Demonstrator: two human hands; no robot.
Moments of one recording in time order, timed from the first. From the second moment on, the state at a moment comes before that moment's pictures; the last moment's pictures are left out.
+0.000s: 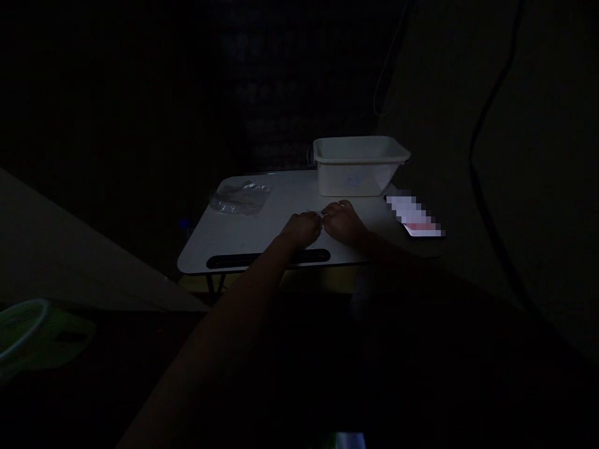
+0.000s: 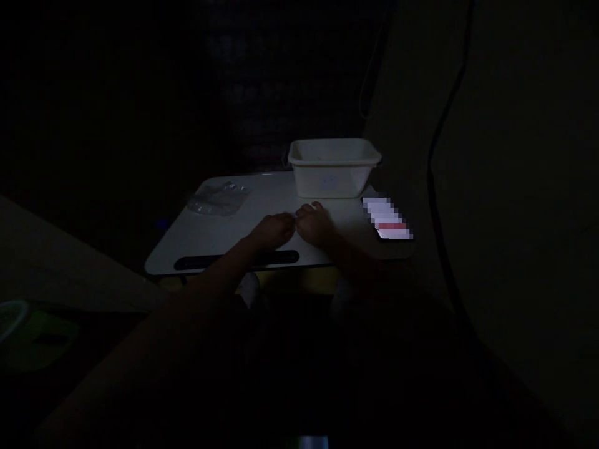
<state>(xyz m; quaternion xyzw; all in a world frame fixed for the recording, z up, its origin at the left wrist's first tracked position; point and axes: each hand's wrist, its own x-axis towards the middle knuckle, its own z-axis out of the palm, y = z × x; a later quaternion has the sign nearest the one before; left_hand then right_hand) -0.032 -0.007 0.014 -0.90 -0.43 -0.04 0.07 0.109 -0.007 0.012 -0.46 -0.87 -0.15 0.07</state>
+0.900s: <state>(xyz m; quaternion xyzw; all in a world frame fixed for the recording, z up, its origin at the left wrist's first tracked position) -0.031 0.008 0.011 -0.80 -0.54 -0.23 -0.10 0.119 0.011 0.001 -0.58 -0.76 0.04 0.28</state>
